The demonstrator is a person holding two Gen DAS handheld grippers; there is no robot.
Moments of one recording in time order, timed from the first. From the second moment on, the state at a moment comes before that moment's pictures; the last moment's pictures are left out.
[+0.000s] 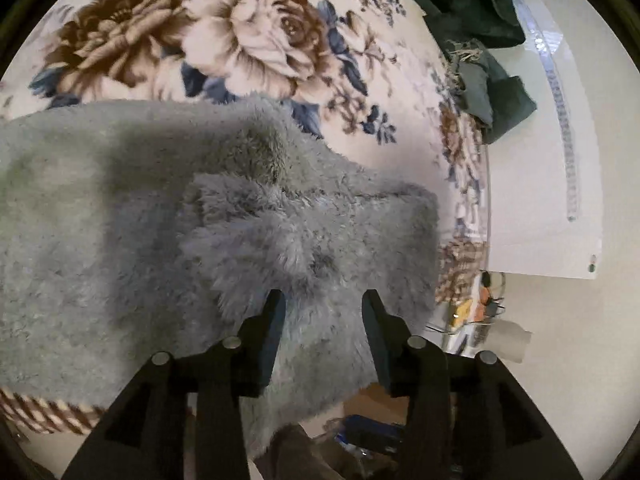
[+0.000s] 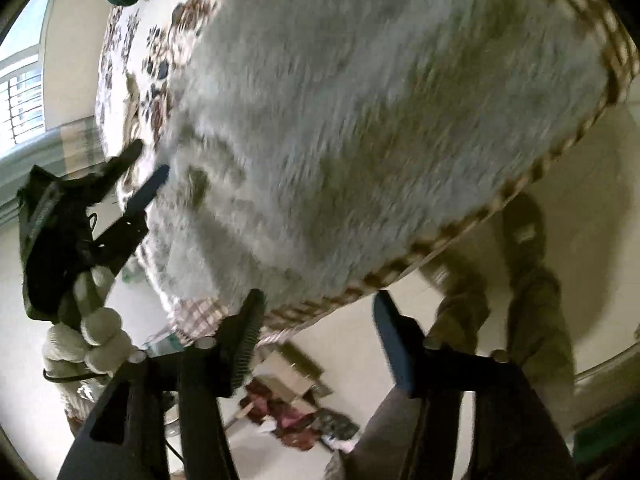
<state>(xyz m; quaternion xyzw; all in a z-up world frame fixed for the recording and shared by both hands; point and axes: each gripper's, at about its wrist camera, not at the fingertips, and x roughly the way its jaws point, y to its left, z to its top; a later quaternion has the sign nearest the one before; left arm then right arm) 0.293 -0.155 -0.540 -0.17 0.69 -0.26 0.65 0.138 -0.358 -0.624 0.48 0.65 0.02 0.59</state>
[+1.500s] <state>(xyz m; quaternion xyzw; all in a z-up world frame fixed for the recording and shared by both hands) 0.269 -0.065 -0.551 -0.27 0.66 -0.18 0.68 0.191 -0.482 -0.606 0.32 0.63 -0.11 0.70</state>
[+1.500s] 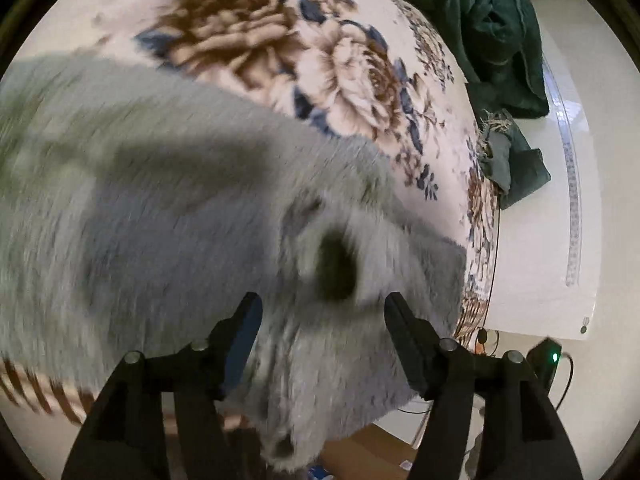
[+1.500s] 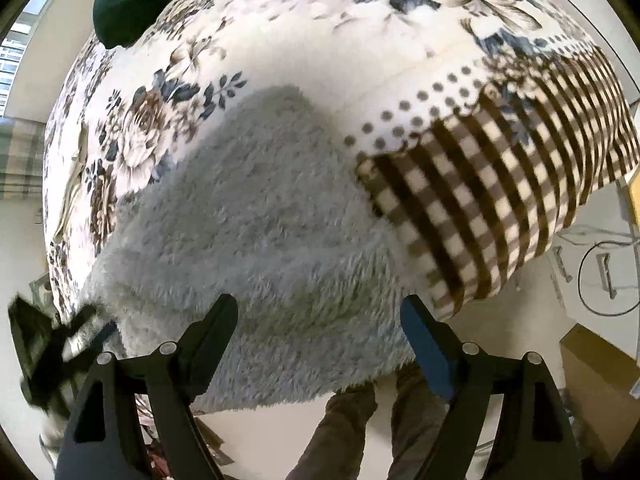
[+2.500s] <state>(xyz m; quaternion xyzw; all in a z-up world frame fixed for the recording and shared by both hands) 0.177 0.078 -0.579 -0.41 0.54 0.07 0.73 0.250 -0.403 -0.588 0.18 0.65 -0.06 0.74</state>
